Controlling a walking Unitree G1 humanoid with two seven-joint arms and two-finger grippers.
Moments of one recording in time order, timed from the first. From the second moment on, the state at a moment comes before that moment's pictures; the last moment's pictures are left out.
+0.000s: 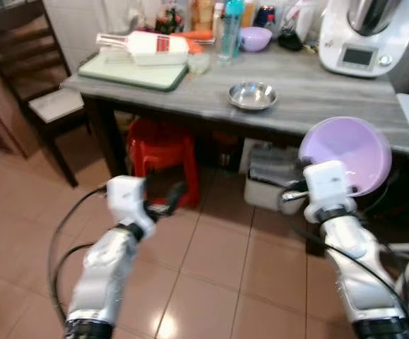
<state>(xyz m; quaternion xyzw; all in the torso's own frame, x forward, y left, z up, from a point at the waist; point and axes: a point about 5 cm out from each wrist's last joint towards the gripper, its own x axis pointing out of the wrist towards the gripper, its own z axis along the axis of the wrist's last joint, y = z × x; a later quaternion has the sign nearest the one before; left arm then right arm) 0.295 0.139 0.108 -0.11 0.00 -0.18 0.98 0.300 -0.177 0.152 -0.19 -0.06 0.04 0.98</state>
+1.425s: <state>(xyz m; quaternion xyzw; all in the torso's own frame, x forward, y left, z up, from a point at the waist) 0.294 0.117 0.110 -0.12 0.00 -0.22 0.97 0.297 -0.197 0.149 -0.18 -0.04 0.01 0.98</state>
